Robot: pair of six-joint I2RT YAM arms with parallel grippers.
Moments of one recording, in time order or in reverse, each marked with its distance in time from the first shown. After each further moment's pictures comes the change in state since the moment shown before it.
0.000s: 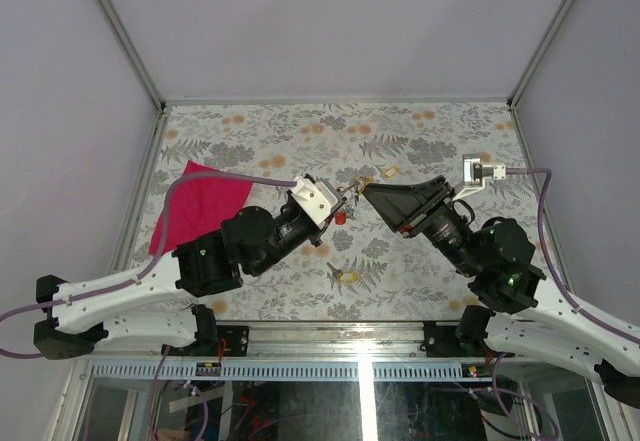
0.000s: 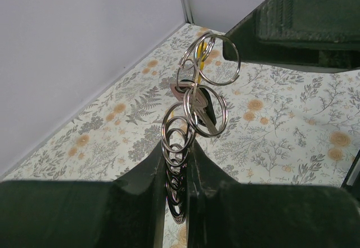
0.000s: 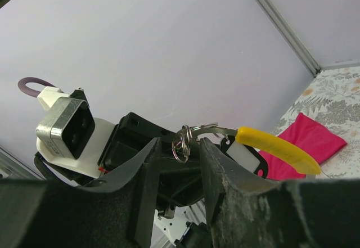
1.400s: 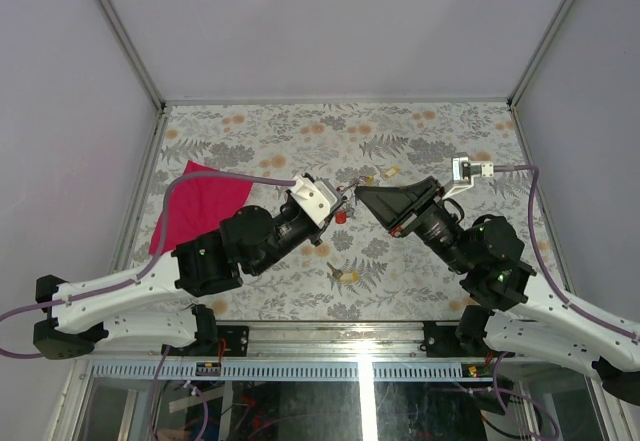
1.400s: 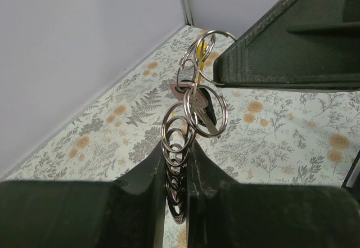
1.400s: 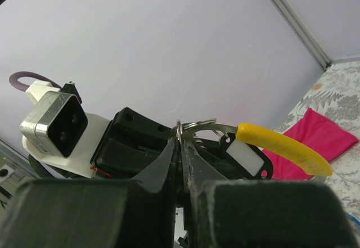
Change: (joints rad) left arm 0.000 0.001 0.007 0.000 0.000 0.002; right arm 0.000 0.042 -0.006 0.036 -0.029 0.032
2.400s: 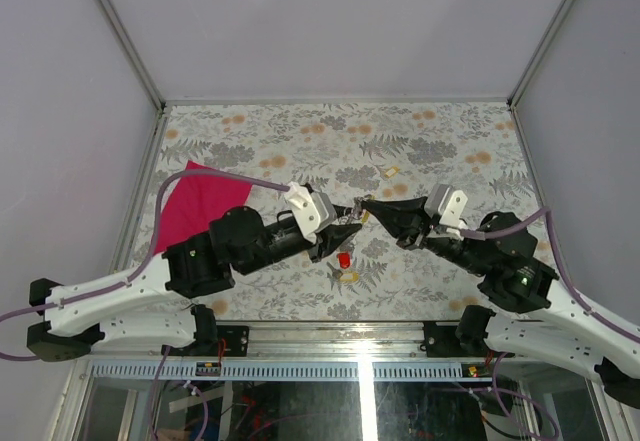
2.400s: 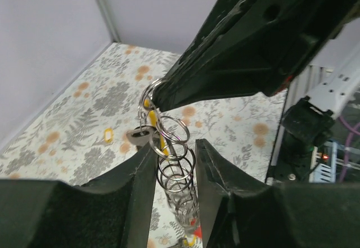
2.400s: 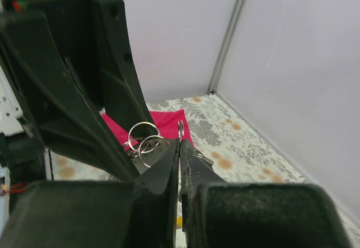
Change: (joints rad) left arm 0.000 -0.030 0.000 -0.023 0.280 -0.082; right arm 0.000 -0.045 0.092 -0.259 -0.217 -0.955
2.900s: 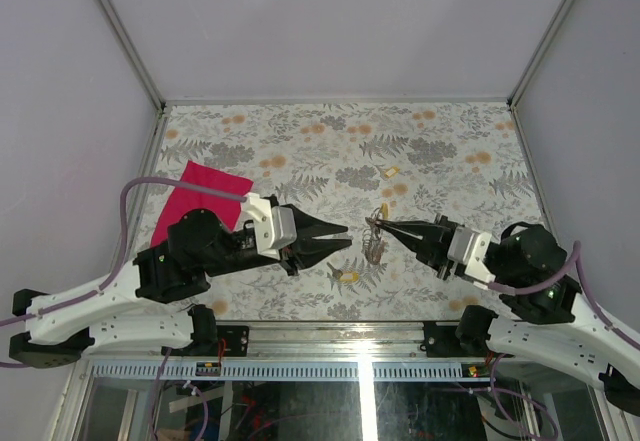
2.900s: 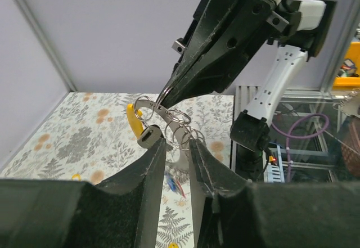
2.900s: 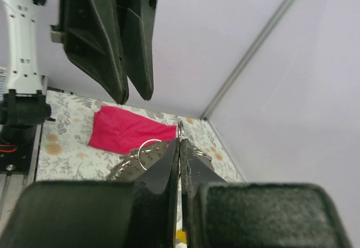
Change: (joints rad) left arm 0.000 -0.124 0.000 0.019 0.246 0.000; right arm 0.000 -0.117 0.000 -0.123 -0.196 -0.283
